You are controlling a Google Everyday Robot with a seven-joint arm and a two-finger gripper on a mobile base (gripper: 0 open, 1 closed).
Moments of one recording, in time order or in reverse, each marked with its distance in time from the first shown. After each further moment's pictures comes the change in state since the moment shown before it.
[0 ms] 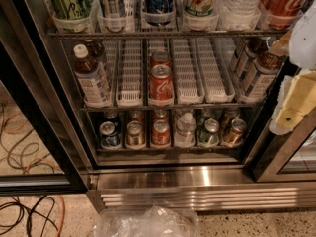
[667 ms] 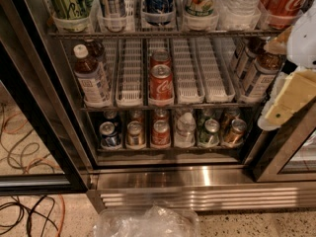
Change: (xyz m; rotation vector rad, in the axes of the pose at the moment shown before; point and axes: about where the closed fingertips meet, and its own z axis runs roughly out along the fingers) arm -0.015 -0.003 0.002 0.011 -0.113 0.037
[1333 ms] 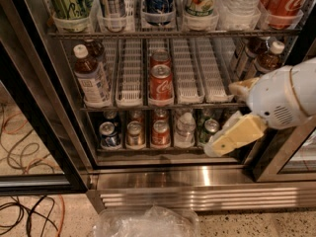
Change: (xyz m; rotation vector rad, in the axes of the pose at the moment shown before) arm -0.037 0.046 0.078 -0.080 -0.384 0.217
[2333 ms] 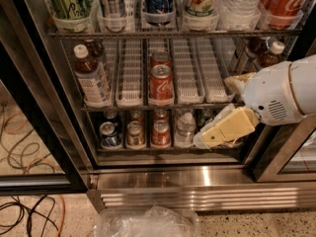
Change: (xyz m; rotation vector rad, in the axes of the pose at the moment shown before) arm -0.027 0.007 -0.002 0.028 -0.104 0.068
